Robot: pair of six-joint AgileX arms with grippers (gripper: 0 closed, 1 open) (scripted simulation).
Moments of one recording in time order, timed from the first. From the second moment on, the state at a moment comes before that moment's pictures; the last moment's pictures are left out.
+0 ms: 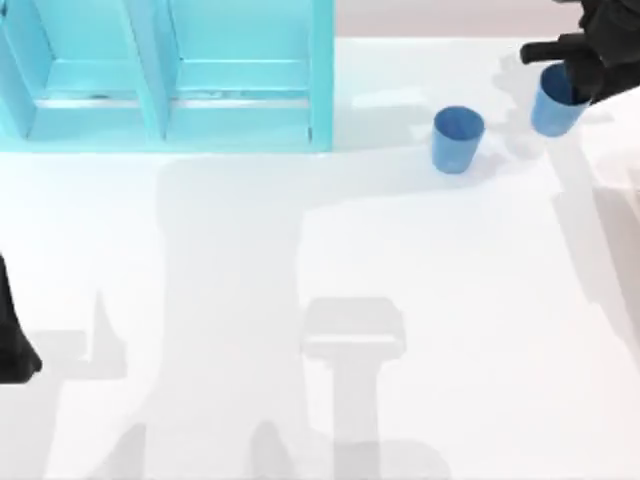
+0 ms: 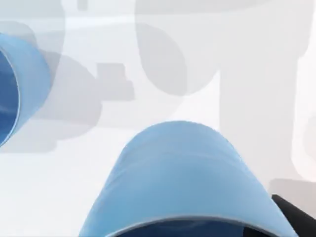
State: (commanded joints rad) left arm 0.00 0.00 0.00 0.00 0.00 0.00; right arm 0.10 2.49 2.45 -1.35 0.00 0.02
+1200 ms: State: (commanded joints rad) left arm 0.00 0.00 0.00 0.00 0.00 0.00; right arm -0.32 2.12 2.08 -1.46 -0.01 -0.29
